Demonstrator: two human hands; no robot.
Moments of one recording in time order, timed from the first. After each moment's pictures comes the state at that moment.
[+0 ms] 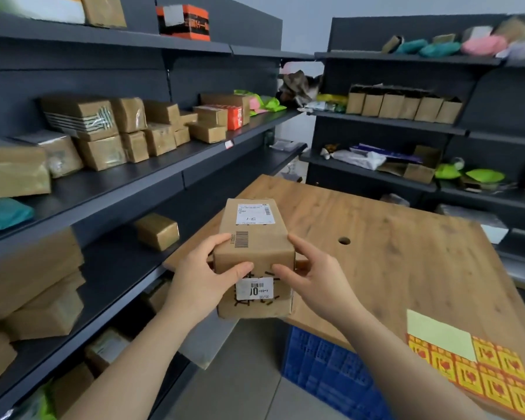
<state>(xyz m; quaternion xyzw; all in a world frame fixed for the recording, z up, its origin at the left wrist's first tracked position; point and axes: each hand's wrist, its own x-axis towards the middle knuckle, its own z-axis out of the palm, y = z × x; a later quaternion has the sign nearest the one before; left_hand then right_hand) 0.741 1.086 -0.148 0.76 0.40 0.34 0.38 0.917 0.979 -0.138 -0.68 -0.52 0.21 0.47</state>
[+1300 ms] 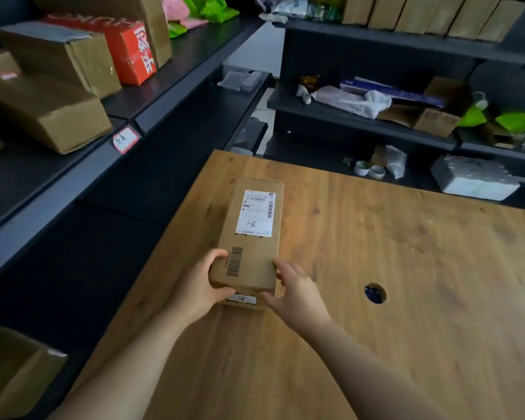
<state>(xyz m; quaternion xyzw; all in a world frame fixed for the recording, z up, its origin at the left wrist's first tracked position) 1.036 1.518 -0.310 0.82 0.36 0.09 0.44 1.177 1.370 -0.315 -0.85 -0.43 0.18 0.25</state>
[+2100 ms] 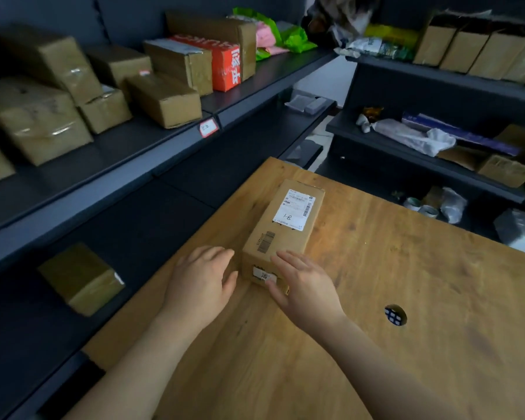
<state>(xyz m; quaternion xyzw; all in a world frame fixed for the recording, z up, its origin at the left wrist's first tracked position) 0.964 1.434 -0.250 0.89 0.42 0.17 0.09 1.144 1.346 -0.271 -0.73 -0.65 -0.06 0.19</state>
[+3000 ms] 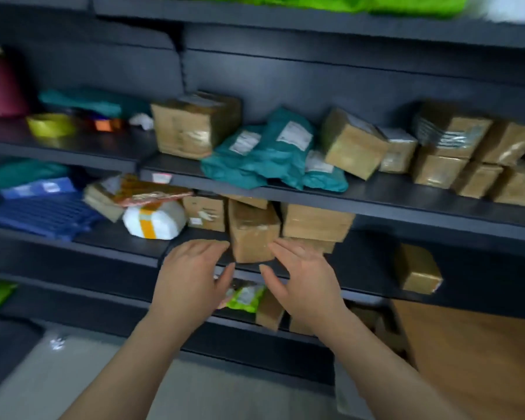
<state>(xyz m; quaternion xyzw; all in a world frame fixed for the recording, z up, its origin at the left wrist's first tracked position) 0.548 1.018 -0.160 0.48 0.83 0.24 -0.15 0.681 1.158 -0.175 -0.20 -0.92 0.06 0.33</state>
